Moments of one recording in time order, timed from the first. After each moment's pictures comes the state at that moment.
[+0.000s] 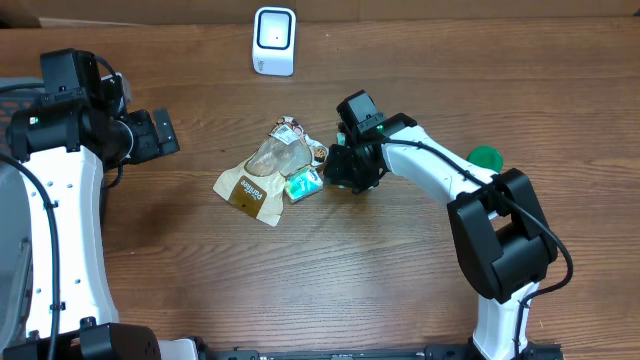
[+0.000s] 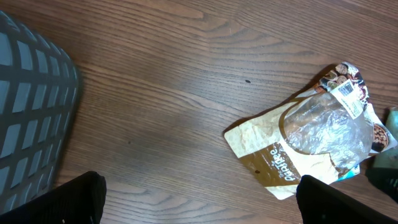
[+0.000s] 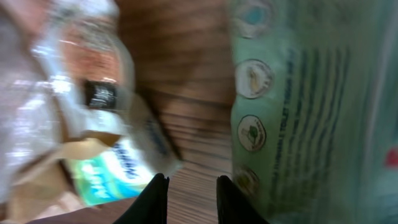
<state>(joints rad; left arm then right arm) 0.22 1.55 1.58 -1.20 0.07 -0.13 0.50 2.05 1.42 -0.69 -0.33 0.60</state>
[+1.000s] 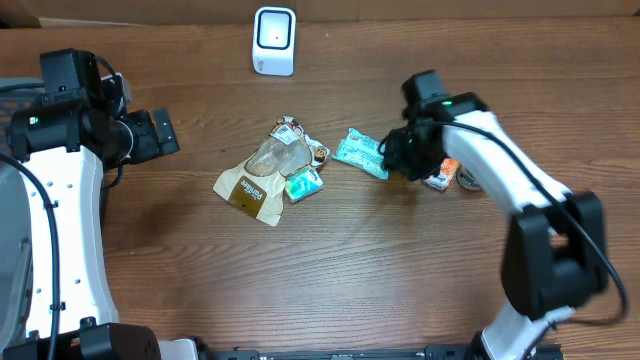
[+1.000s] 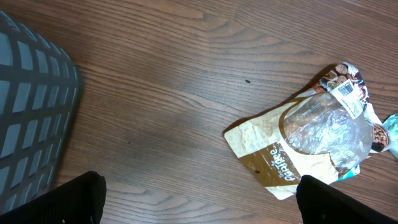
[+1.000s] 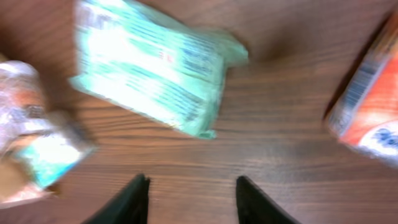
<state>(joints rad) 0.22 1.55 1.58 -1.20 0.07 -0.13 0.27 1.86 1.42 -0.94 -0.23 0.50</state>
